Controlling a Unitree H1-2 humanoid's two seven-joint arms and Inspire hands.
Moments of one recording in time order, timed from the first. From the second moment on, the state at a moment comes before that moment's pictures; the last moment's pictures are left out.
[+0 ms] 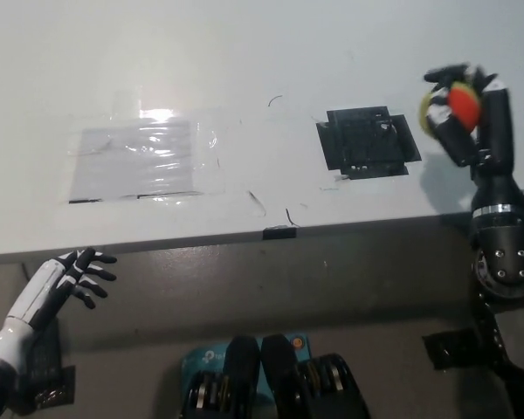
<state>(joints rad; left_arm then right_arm) -0.18 0.42 0.00 0.10 0.08 0.02 -0.21 -0.59 -0.18 0.08 0.31 -0.15 -0.12 -0.24</state>
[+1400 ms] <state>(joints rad) -0.18 0.42 0.00 0.14 0.08 -0.01 -0.21 -0.87 -0.26 0.61 0.82 -0.73 0.21 -0.13</state>
